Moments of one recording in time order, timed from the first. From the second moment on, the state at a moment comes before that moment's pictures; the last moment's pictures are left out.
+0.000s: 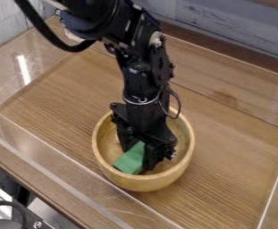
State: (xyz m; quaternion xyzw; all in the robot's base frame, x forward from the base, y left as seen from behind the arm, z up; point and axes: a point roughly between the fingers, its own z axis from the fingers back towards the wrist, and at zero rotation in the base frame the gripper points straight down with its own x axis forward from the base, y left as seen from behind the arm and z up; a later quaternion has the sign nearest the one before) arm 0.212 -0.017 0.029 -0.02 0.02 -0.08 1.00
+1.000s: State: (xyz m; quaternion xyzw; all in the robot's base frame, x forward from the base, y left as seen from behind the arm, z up) arm 0.196 -0.021 0.045 -0.05 0.06 -0.07 0.99
